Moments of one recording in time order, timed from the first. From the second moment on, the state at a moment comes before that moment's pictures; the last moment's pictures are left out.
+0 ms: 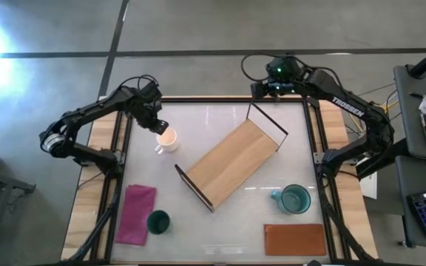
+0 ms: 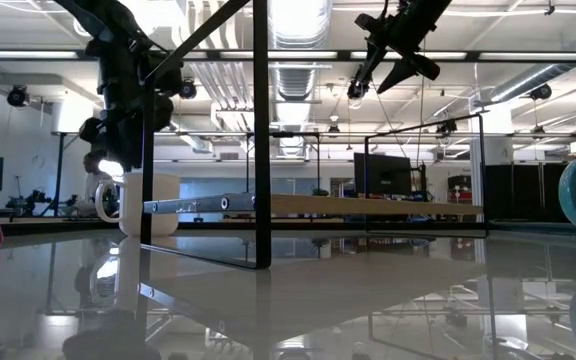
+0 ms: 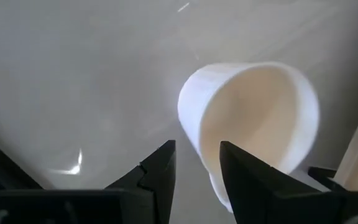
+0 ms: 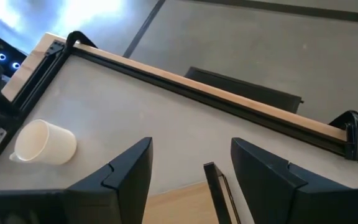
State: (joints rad) left arm 0.81 1.31 1.01 -1.08 0.17 -0.25; right arm -0.60 1.42 1.50 -0.83 0.08 0.52
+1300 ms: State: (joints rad) left arm 0.62 1.41 1.23 -0.98 -0.01 0.22; right arm -0.57 1.41 1.48 -1.04 0.11 0.59
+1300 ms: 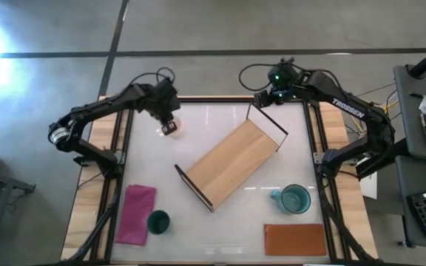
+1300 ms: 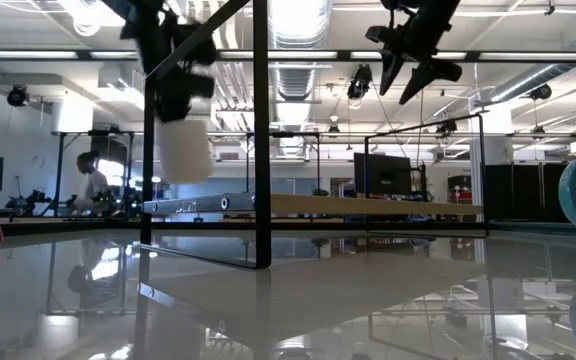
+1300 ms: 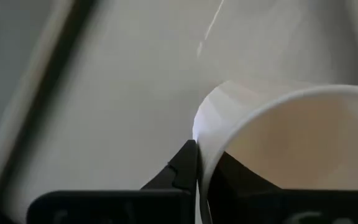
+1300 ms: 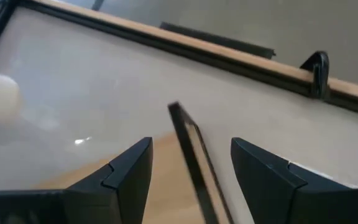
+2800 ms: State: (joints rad) left arm 0.02 1.77 1.63 -1.01 0.00 0.47; right arm -0.33 1.42 1.45 -0.99 0.08 0.68
